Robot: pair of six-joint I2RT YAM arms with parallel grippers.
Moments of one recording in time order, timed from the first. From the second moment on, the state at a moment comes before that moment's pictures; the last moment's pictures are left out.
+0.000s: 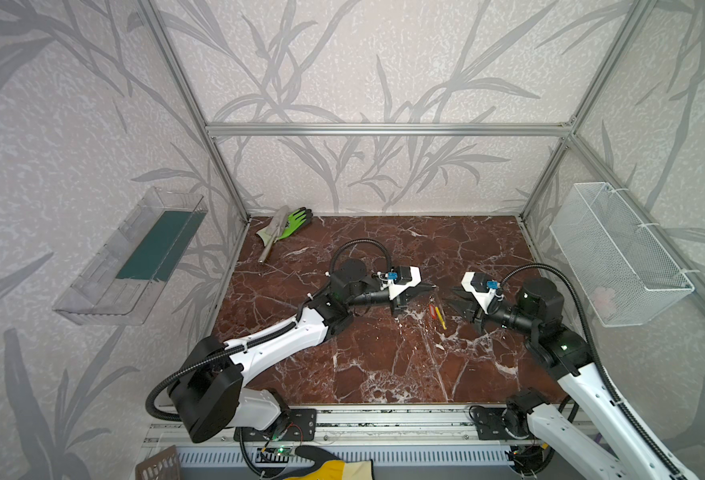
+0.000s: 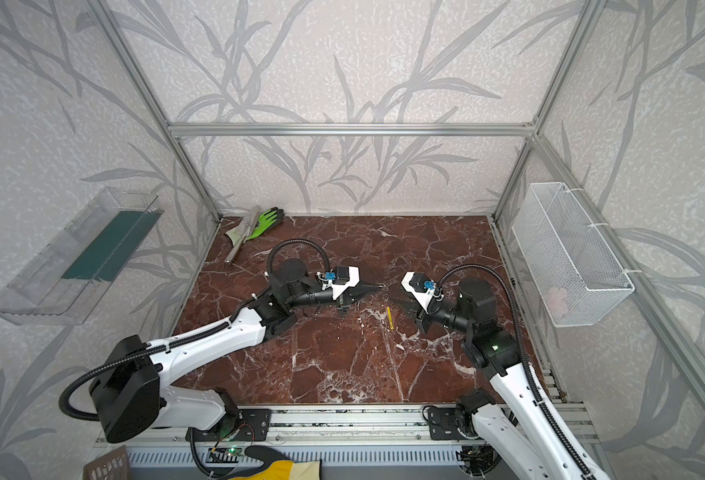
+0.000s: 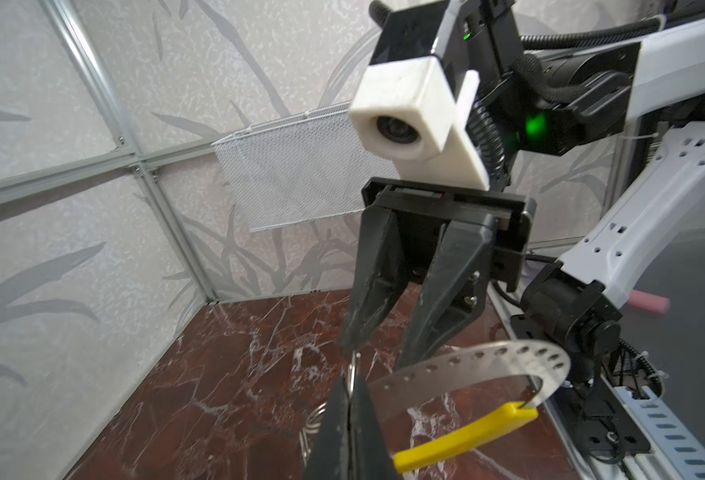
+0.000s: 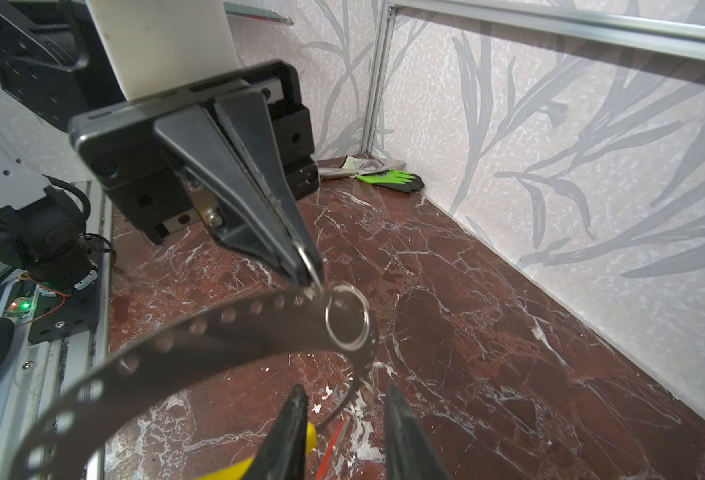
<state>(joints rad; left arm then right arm) -0.73 1.36 0.86 0.51 0.66 0.20 0.34 0.74 0.71 -0.29 -0.64 -0.27</state>
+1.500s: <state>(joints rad) -0.08 1.14 0.80 0.38 0.23 0.07 1.12 2.41 1.67 0.19 0.15 0.30</state>
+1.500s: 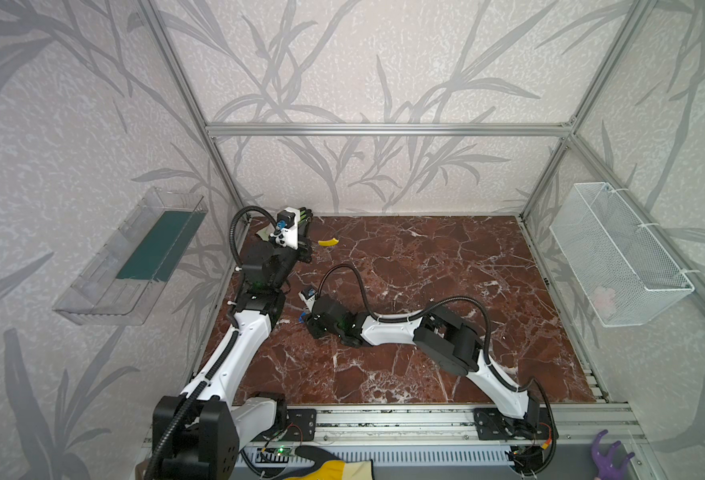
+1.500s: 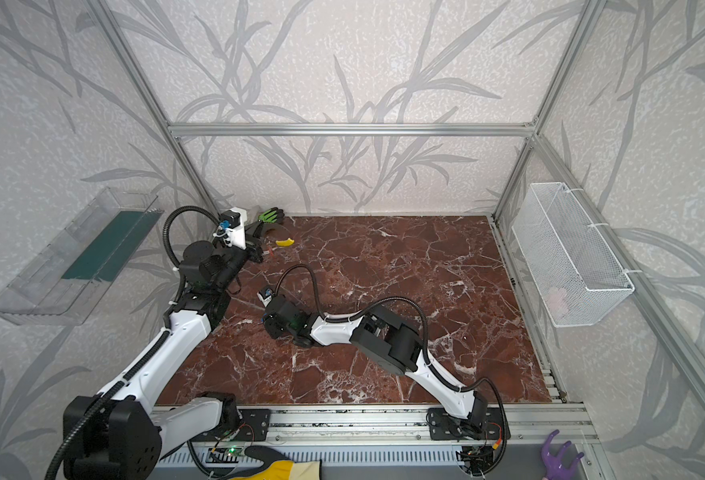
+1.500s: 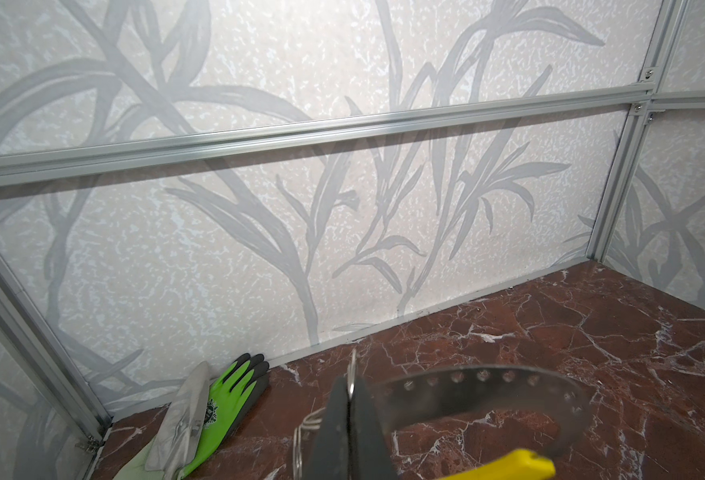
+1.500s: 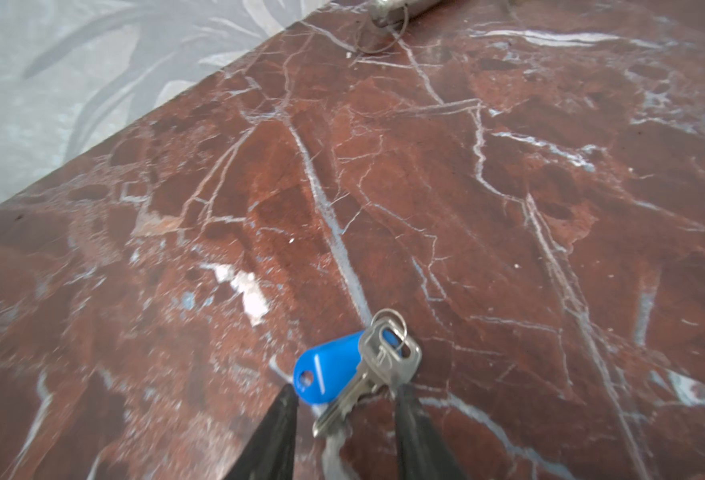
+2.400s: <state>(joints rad) -0.08 1.06 0.80 0.25 0.23 0.13 1.15 2.18 1.33 0.09 0.40 0.23</state>
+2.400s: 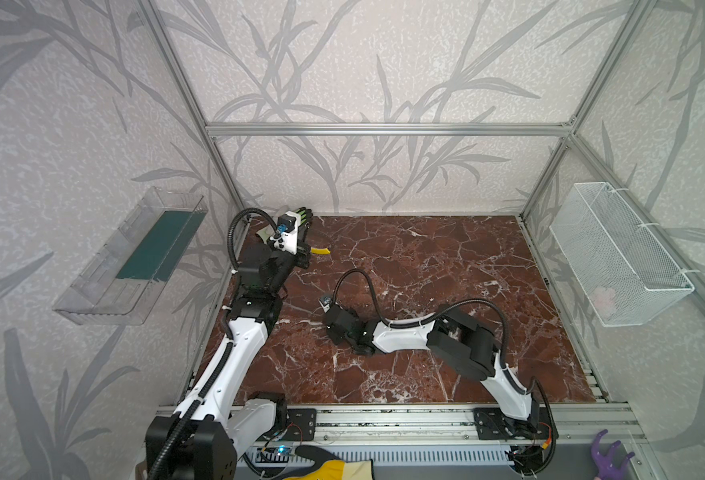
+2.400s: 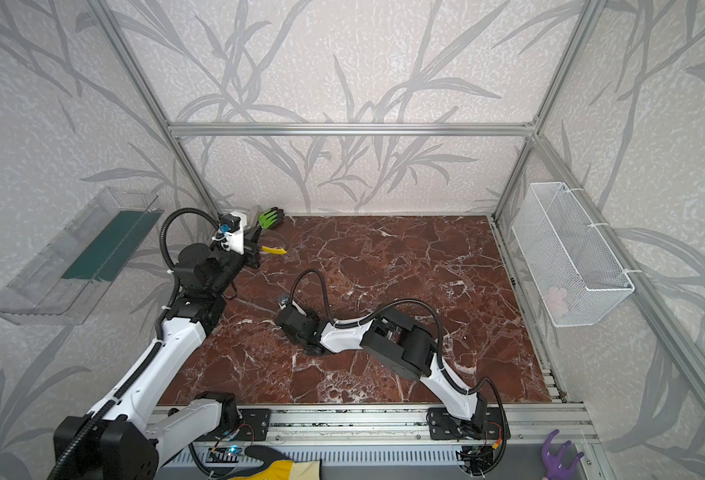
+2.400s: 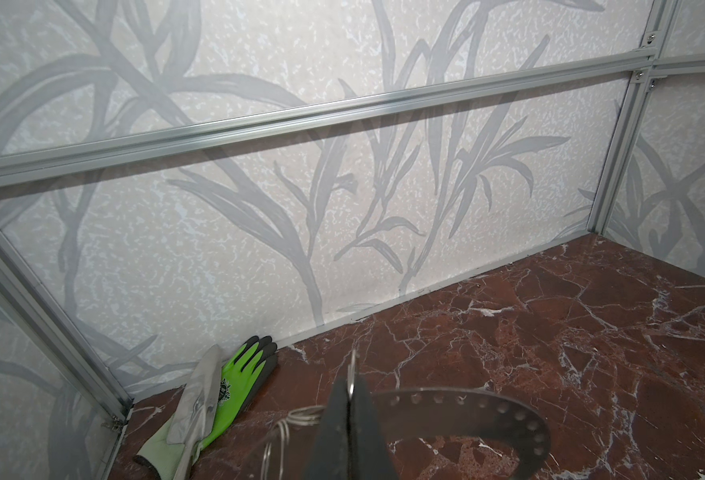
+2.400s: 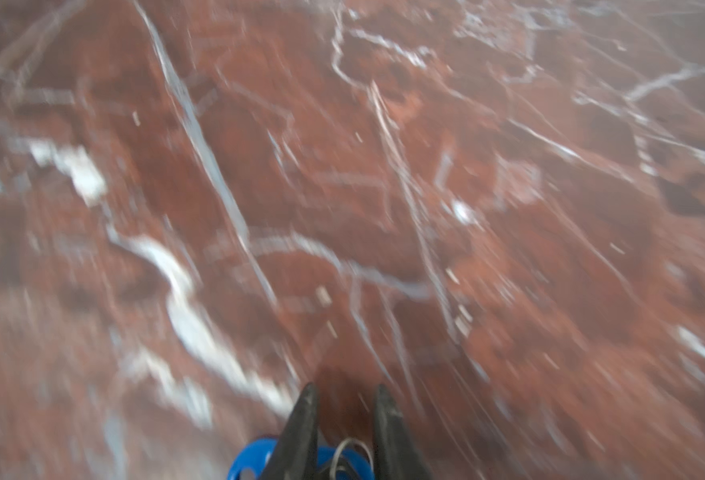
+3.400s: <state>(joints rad) -0.08 1.08 0.80 0.26 0.31 0.13 0.98 1.76 0.89 0.01 -0.03 0.18</state>
